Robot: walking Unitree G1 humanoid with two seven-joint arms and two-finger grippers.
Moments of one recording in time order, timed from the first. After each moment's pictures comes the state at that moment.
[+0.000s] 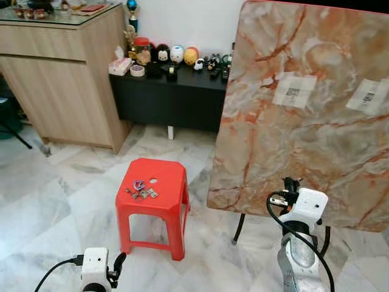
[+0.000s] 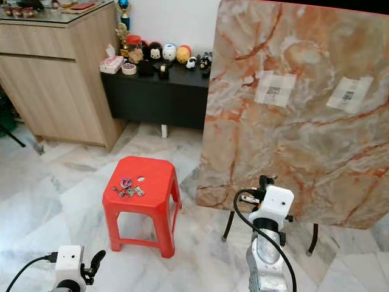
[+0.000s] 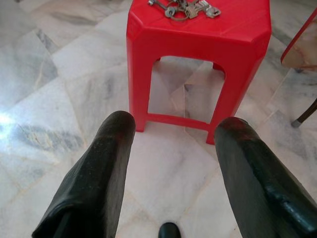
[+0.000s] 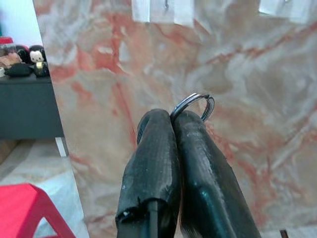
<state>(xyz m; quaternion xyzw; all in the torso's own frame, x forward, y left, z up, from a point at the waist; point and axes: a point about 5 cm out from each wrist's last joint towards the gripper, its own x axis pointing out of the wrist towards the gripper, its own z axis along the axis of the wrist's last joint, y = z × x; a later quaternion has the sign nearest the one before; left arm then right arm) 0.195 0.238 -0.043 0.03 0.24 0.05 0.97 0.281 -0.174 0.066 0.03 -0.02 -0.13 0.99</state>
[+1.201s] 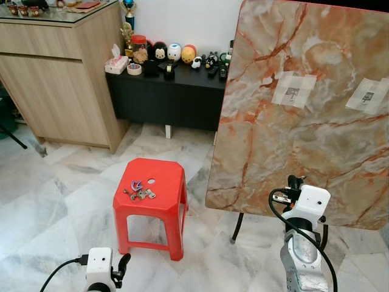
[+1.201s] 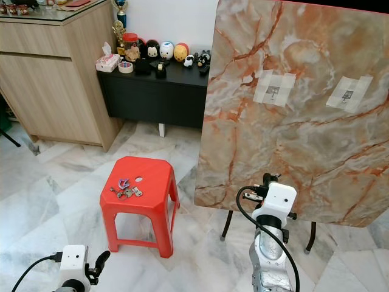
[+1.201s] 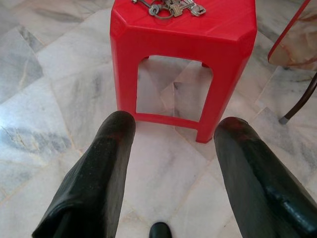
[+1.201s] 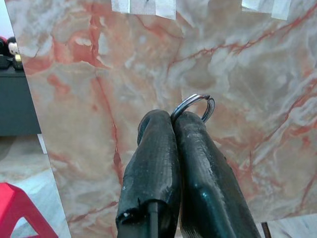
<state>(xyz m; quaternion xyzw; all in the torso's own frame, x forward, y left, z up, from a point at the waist) 0.197 0.231 -0.046 0.02 0.25 0.04 0.97 0.280 -0.183 0.060 0.02 -0.01 -0.14 0.99</state>
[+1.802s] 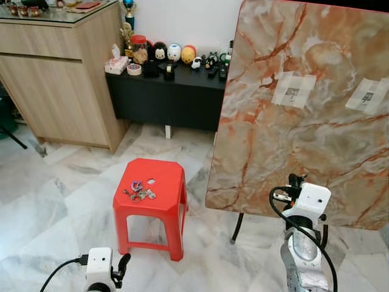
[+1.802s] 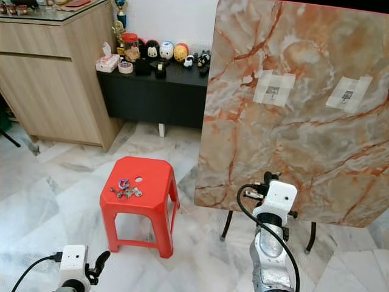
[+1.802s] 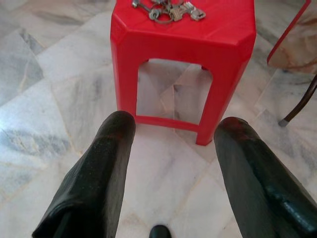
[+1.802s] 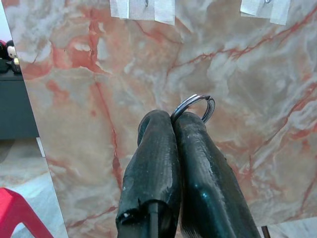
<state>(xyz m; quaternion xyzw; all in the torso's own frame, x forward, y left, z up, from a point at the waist) 0.196 0.231 -0.046 0.02 0.25 0.04 0.97 0.283 -0.184 0.059 0.02 0.00 -0.15 0.99</state>
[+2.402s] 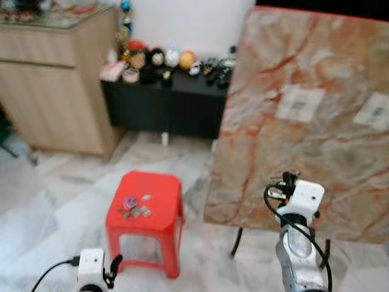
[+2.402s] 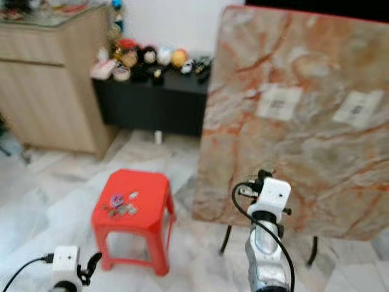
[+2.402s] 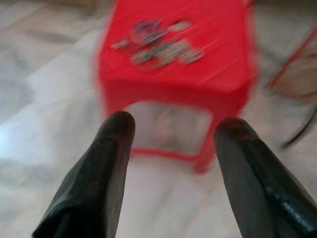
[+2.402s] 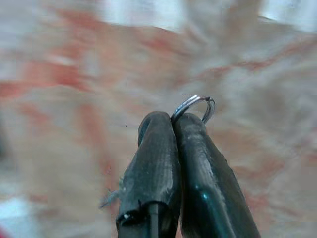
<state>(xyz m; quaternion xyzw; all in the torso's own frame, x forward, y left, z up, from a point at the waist) 0.202 0.224 -0.044 0.01 0.24 0.04 0.97 0.282 -0.193 0.057 0.01 0.00 -0.16 0.99</state>
